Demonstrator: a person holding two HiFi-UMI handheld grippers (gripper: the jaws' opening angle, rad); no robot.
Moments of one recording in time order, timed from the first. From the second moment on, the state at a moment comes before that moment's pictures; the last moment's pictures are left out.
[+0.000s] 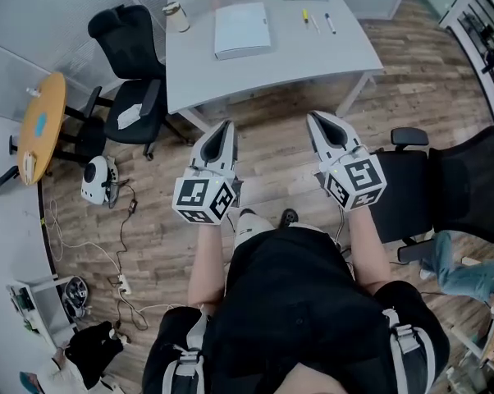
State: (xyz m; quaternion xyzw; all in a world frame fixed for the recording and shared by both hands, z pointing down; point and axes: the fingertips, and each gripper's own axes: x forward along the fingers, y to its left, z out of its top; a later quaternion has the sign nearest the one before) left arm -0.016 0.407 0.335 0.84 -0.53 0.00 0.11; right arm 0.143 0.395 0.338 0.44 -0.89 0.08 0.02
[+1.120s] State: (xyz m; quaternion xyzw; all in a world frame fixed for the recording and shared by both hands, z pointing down) left arm -0.109 0.191 0.355 0.85 -0.51 -0.01 0.14; right arm 0.072 0.184 0.342 0.47 -0.87 0.15 -0.02
